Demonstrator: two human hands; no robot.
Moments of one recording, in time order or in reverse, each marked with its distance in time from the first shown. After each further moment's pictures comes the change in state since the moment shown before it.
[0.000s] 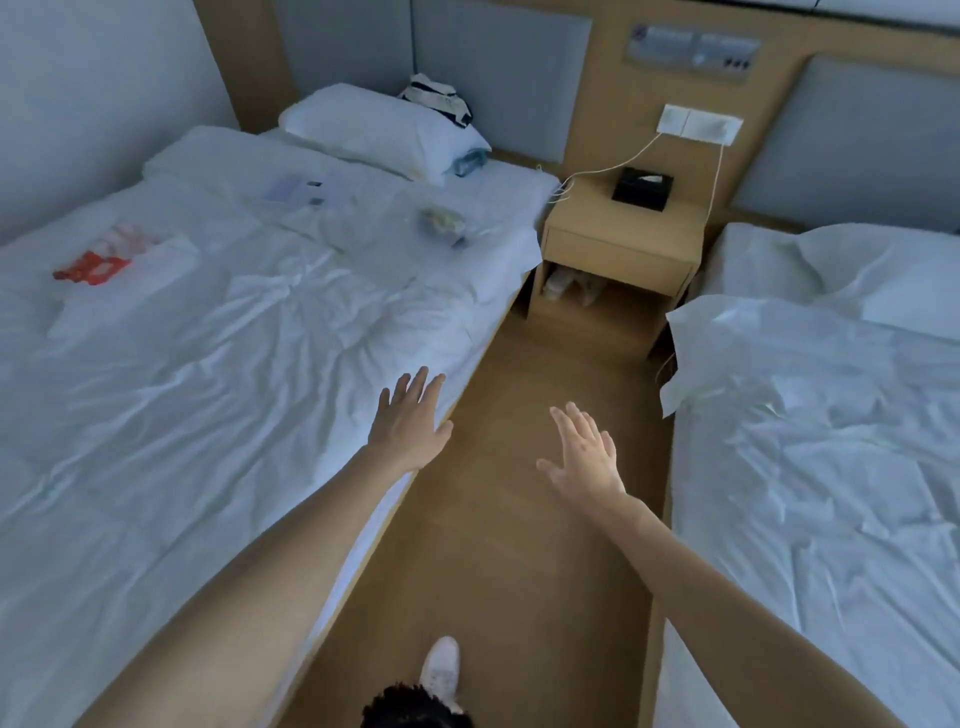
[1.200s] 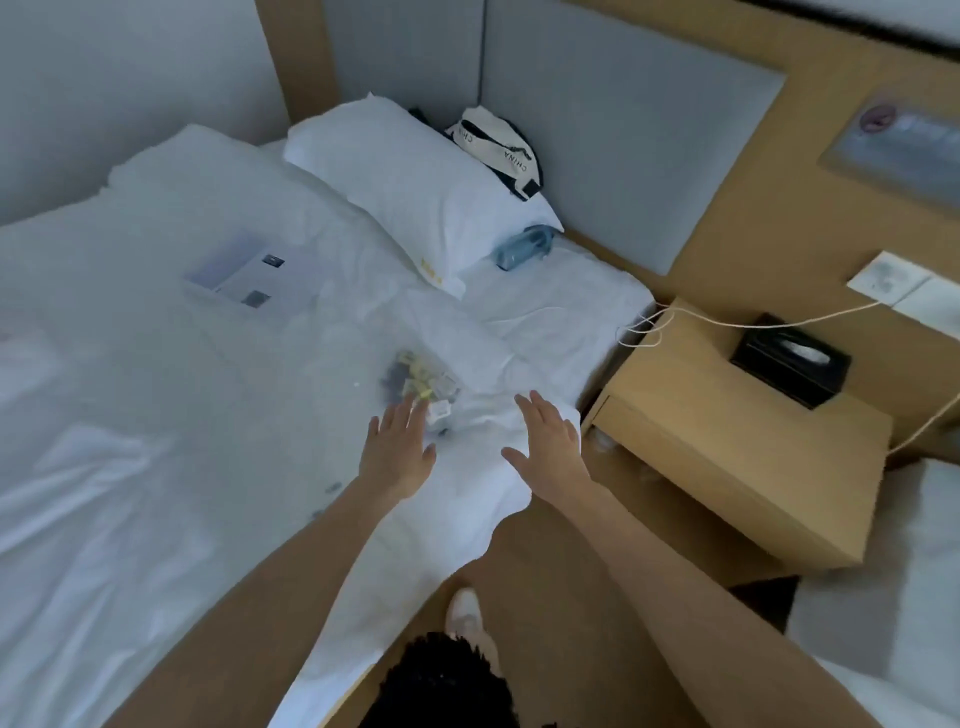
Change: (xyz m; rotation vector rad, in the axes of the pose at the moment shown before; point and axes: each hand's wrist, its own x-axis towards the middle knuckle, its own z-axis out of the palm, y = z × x) left_hand 0.690 -0.045 -0.047 -0.109 0.012 -0.378; right_hand 0.770 -0.005 -0.129 -0.101 -0.185 -0.370
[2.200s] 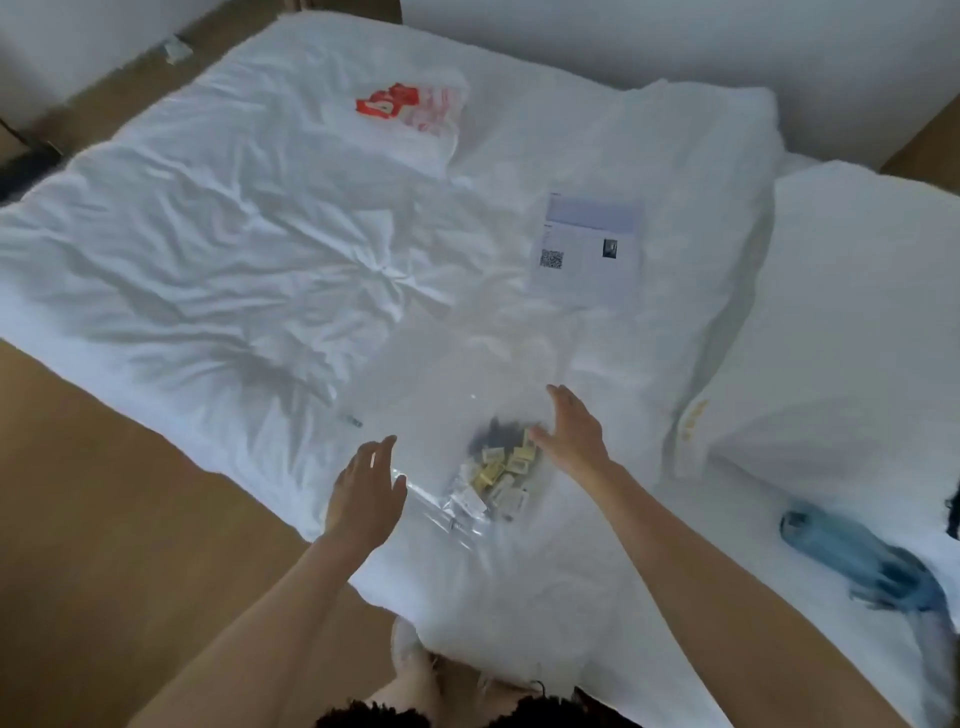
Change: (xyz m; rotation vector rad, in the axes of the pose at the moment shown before) left_hand 0.090 0.061 0.045 -0.476 0.250 -1.418; right_hand 0.368 -0.085 0.026 -0.288 -0.656 -0.981
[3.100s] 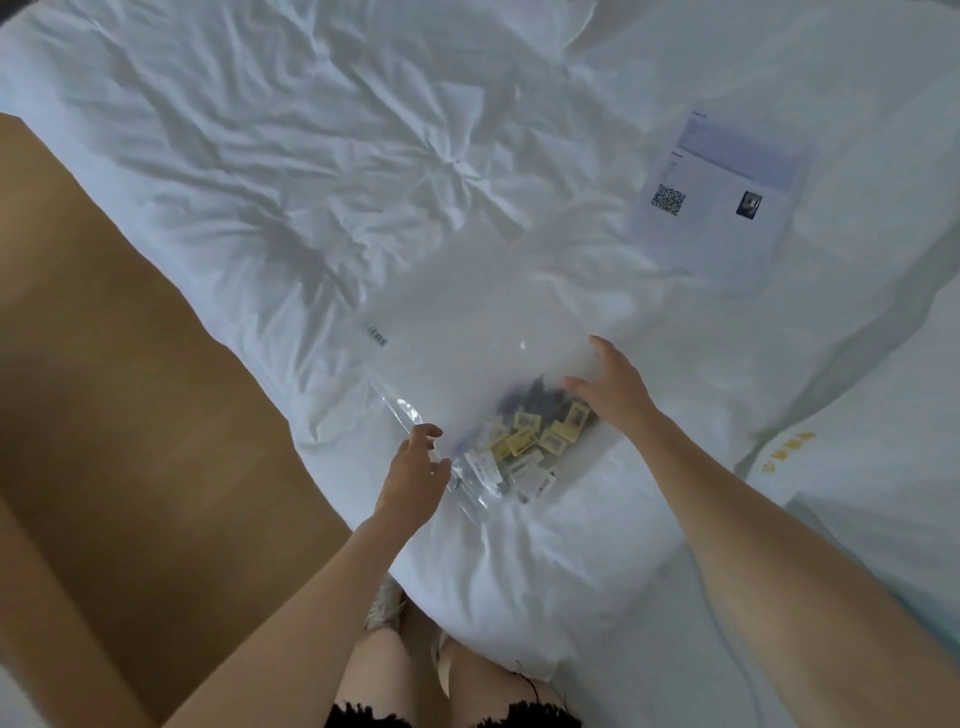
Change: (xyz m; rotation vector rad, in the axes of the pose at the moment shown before) left_hand 0.008 0.022 0.102 -0.692 -0.049 -0.344; right_hand 0.105 0.032 0.042 0.089 -0.176 -0.081
